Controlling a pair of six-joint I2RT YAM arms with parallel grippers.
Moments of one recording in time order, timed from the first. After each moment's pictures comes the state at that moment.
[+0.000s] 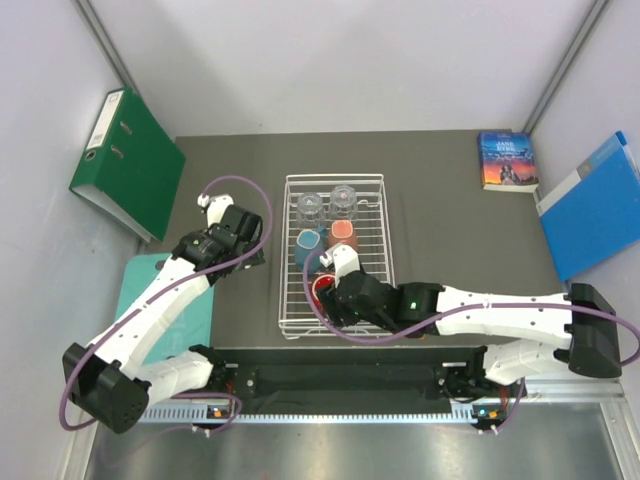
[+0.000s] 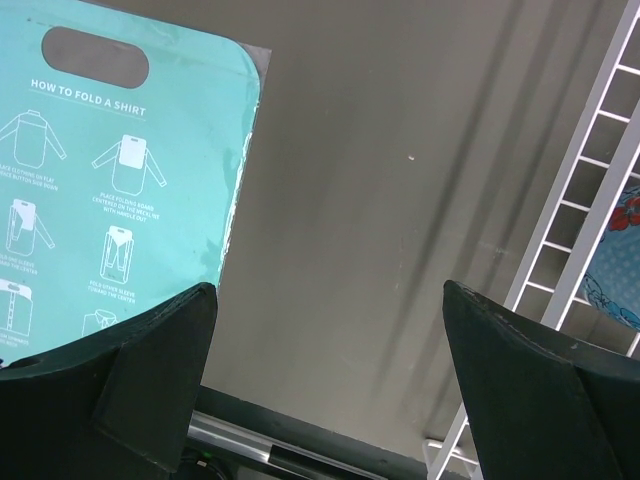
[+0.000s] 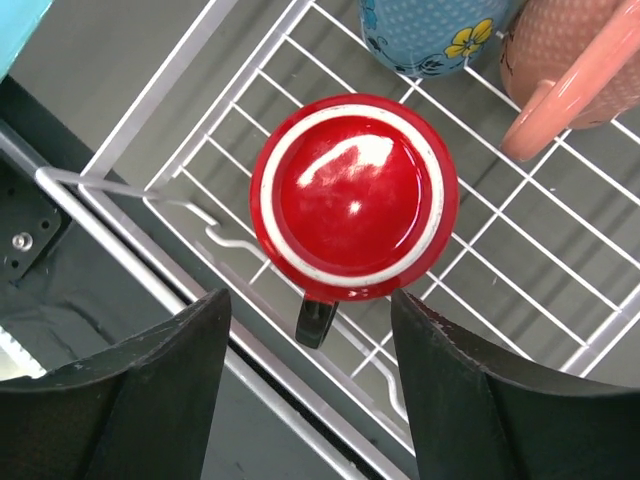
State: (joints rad) left arm -0.49 1.11 1.01 -0.95 -0.54 -0.66; right arm 1.31 1.26 0.92 -0.38 0.37 0.46
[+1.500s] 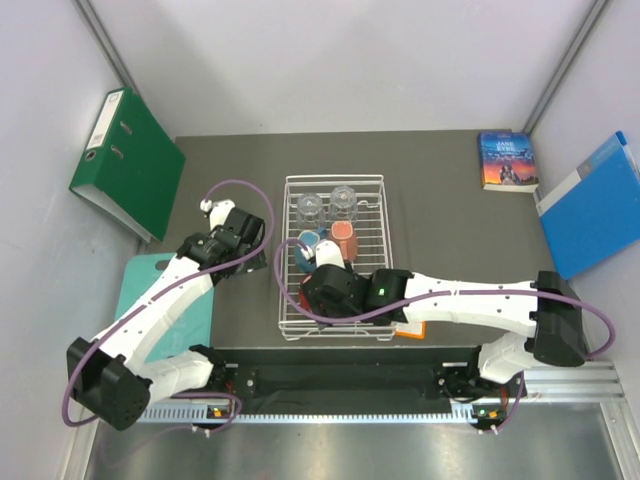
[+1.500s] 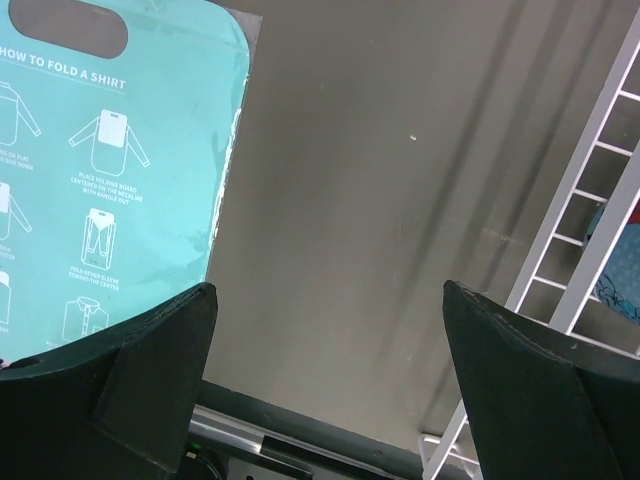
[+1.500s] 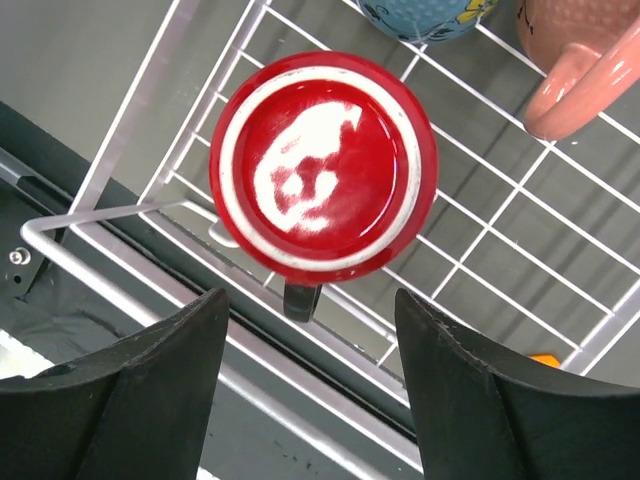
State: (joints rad) left arm -0.49 1.12 0.98 -0.94 -0.51 -0.69; right arm 1.31 1.48 1.18 -0.65 0.37 0.61
